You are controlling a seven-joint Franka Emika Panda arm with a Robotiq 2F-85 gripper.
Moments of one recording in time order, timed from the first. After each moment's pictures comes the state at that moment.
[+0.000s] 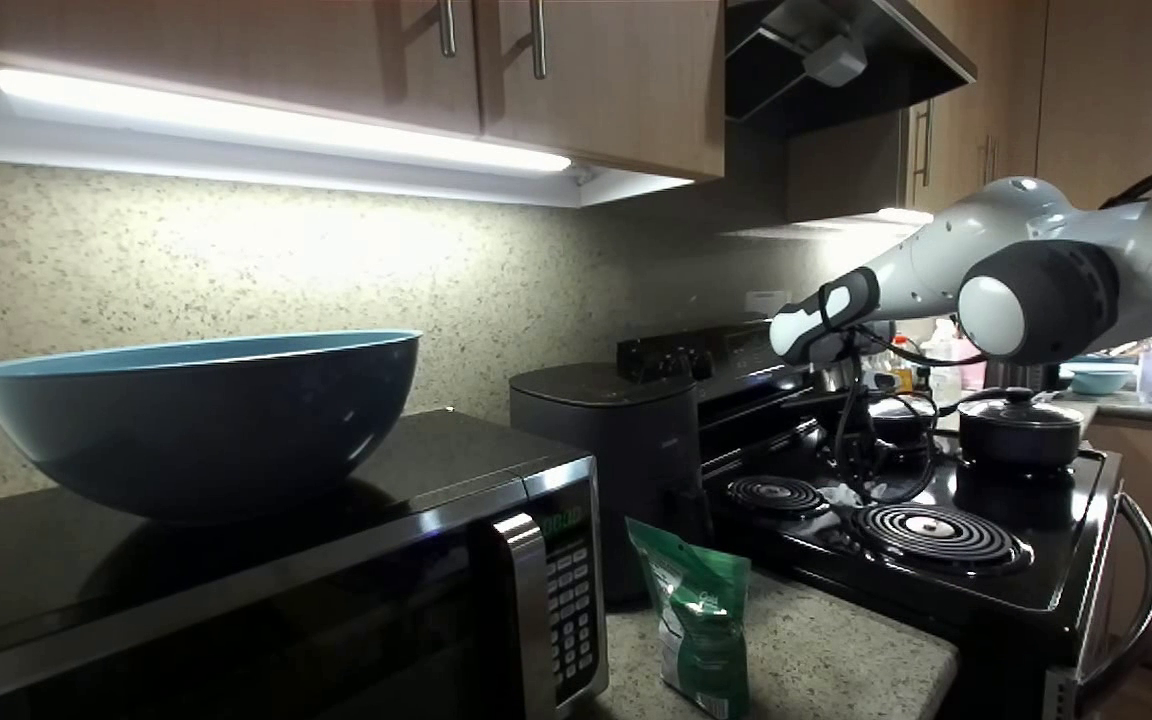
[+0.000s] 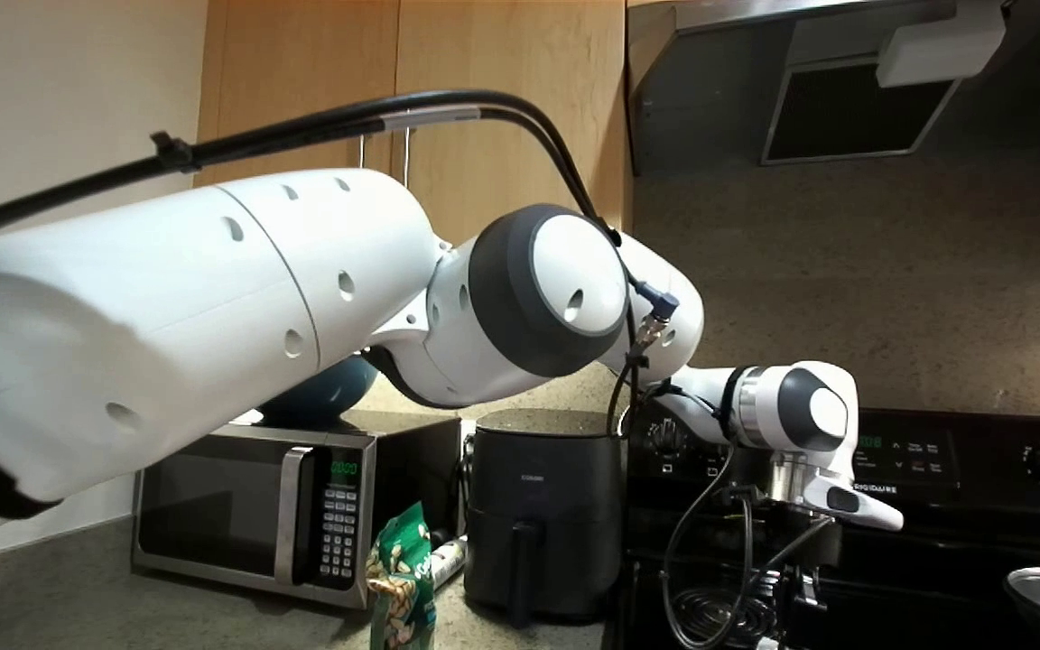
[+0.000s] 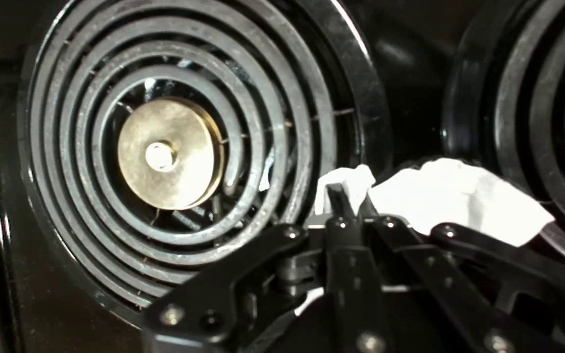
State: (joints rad) arm -0.42 1.03 -0.27 -0.94 0.18 1.60 0.90
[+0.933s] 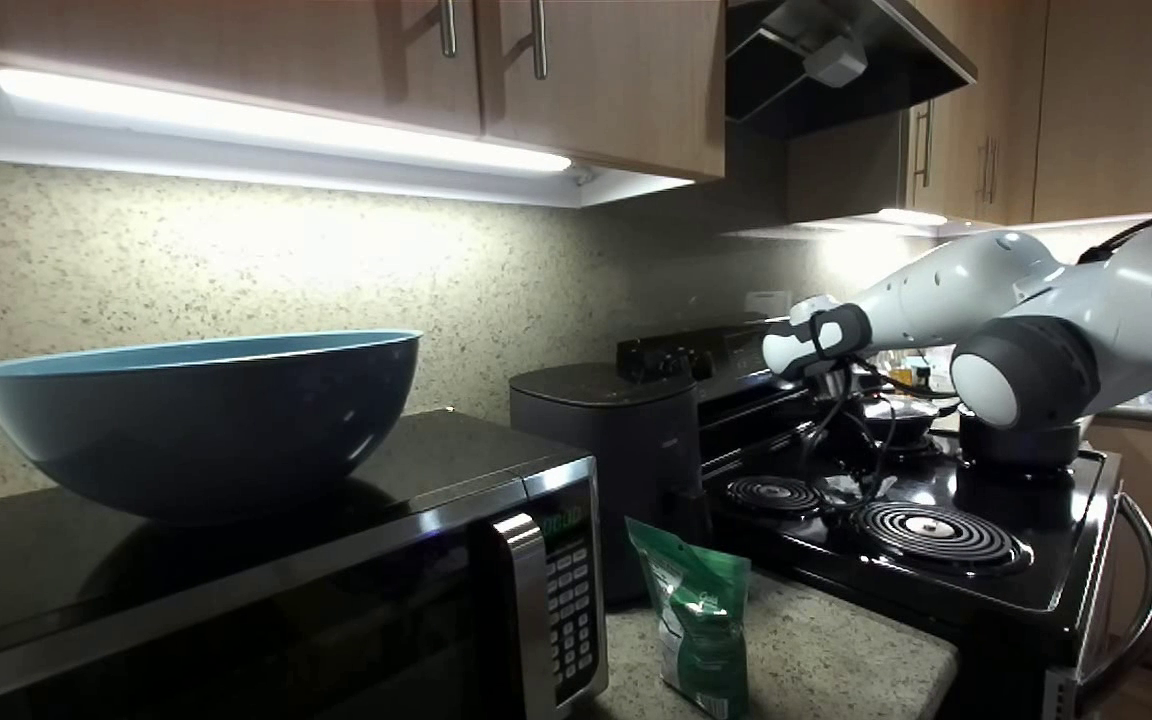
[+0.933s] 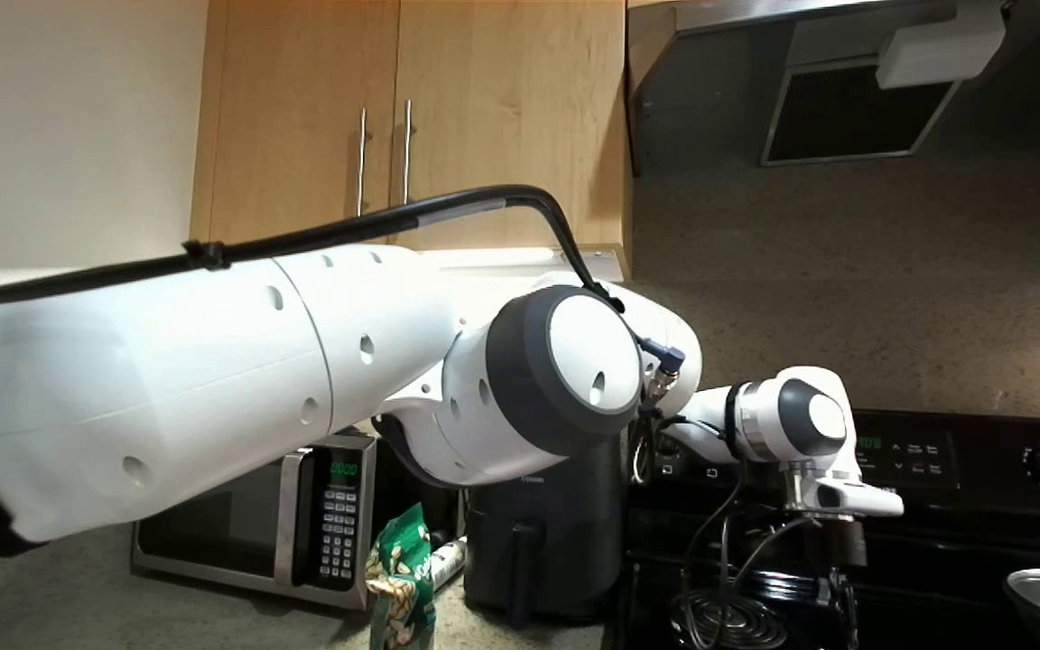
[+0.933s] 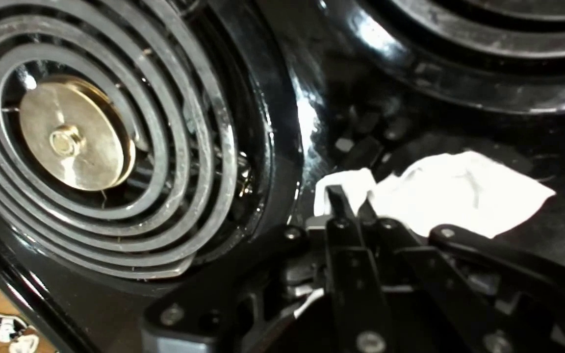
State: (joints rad) arm -0.41 1.20 -0.38 -0.67 0.15 1.62 1.32
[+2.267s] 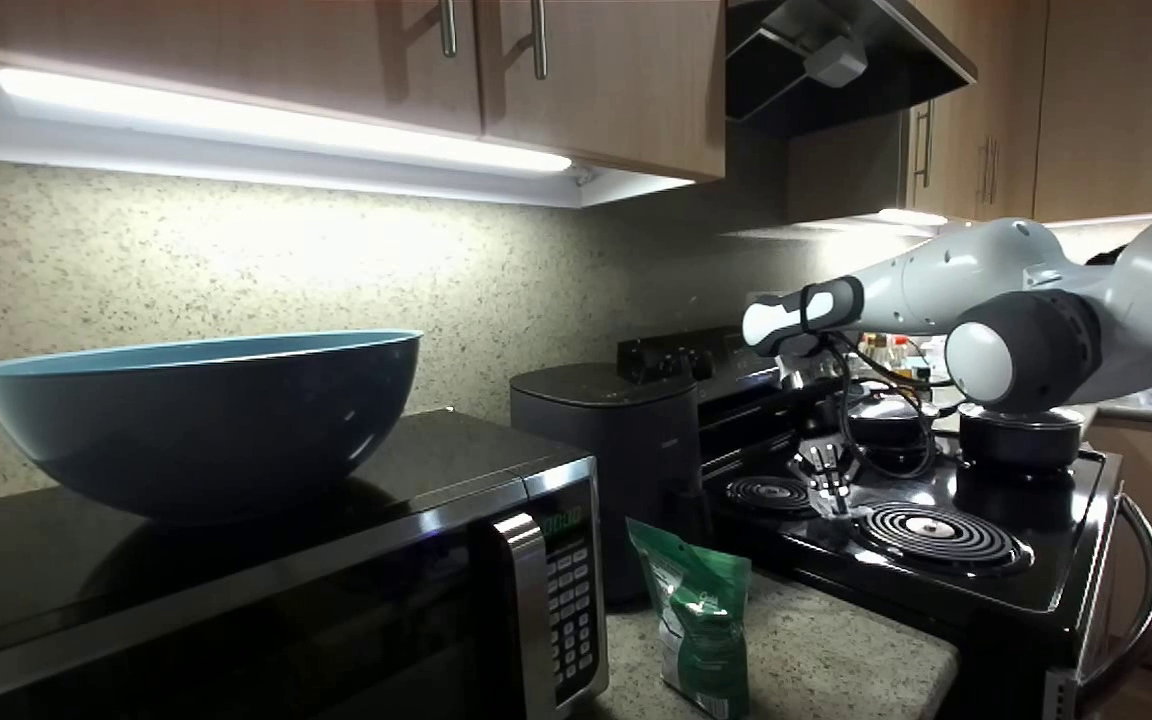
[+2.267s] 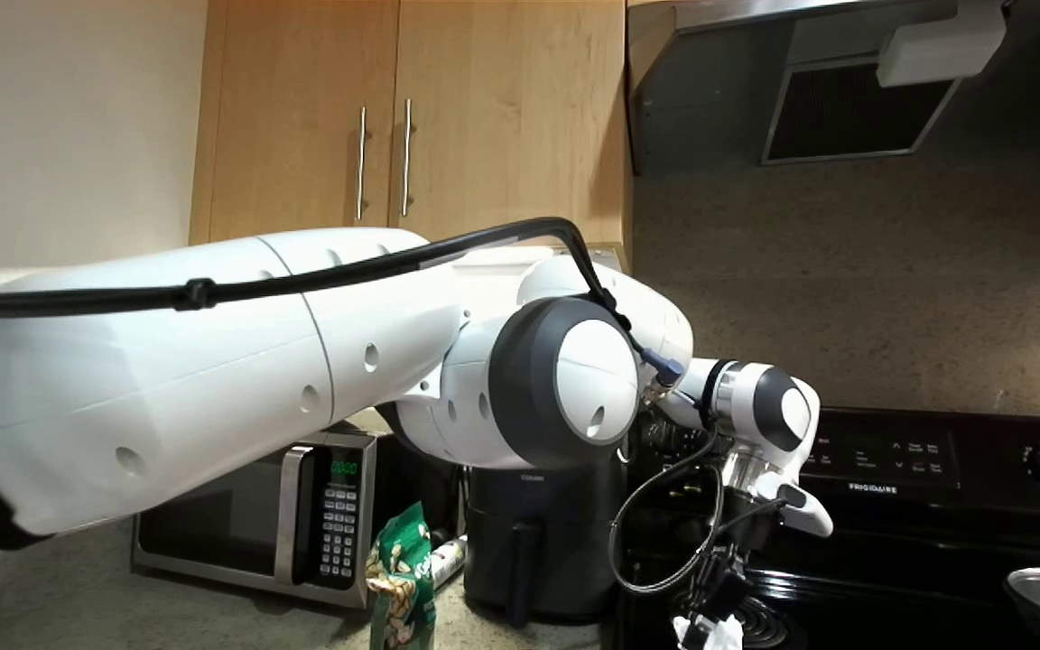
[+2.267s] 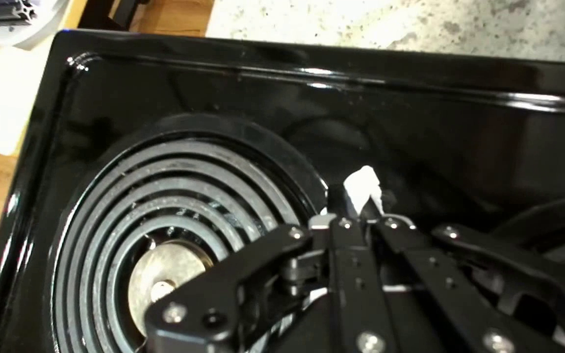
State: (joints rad) arm -0.44 1.17 -0.14 -0.64 0.20 1.19 0.79
